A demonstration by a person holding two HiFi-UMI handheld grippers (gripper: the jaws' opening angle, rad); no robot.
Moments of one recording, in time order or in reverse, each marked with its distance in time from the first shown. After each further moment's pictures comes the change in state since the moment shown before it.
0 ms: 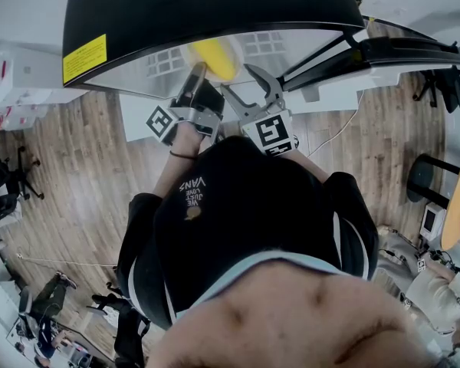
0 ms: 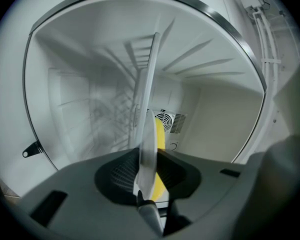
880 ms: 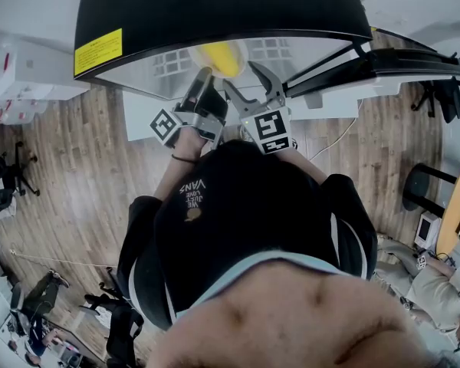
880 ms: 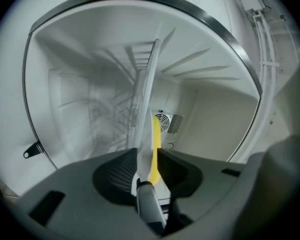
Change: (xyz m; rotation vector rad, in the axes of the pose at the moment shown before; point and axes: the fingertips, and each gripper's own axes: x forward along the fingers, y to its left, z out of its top) left arm -0.007 -0.004 0.001 -0.003 0.016 -0.039; right arm 0.020 -0.007 0.004 0.020 0.029 -0.039
